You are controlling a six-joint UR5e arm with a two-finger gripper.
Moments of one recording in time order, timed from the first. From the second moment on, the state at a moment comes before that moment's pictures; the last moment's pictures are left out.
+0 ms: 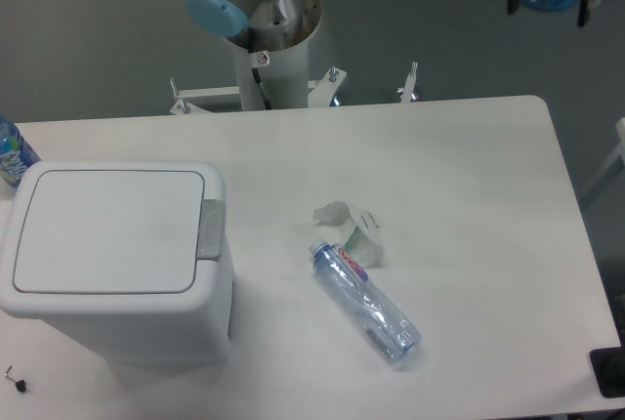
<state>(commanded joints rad) 3.11 -1.50 -1.59 -1.31 1.35 1.73</state>
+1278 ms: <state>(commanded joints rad) 2.60 -1.68 -1.46 -1.17 1.35 0.51</state>
